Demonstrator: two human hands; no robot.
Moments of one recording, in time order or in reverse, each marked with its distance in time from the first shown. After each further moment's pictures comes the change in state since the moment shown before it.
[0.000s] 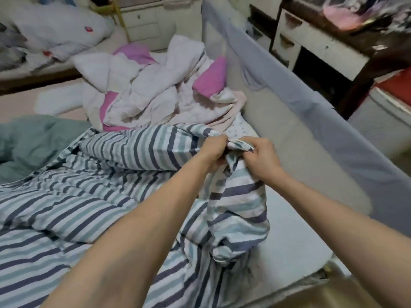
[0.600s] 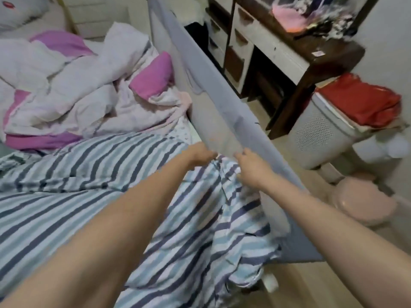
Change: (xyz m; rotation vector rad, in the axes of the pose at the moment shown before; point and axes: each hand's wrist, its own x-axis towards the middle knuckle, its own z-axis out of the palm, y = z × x) left_hand 0.054 0.043 0.216 1.031 -0.224 0.066; right_hand 0.064 0.169 -0.192 -0.858 -0.424 0.223
